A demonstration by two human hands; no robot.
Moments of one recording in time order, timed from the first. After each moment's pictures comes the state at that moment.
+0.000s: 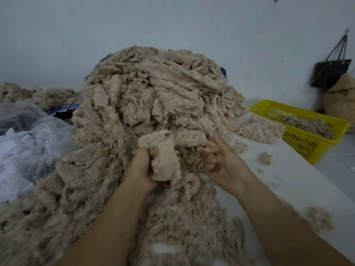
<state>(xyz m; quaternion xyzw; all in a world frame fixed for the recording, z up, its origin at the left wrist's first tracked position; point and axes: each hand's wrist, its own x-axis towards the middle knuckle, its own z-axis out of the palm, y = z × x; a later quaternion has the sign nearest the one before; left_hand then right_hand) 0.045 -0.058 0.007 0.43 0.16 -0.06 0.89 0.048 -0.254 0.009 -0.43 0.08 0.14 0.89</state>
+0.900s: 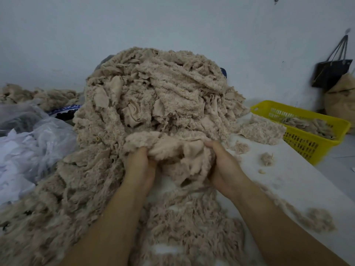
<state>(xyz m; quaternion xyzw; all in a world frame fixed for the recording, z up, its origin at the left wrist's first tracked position) 0.051 -0.057 0.006 0.38 0.15 0.12 0.91 0.041 -0.238 0.008 -0.54 0.02 0.12 0.84</state>
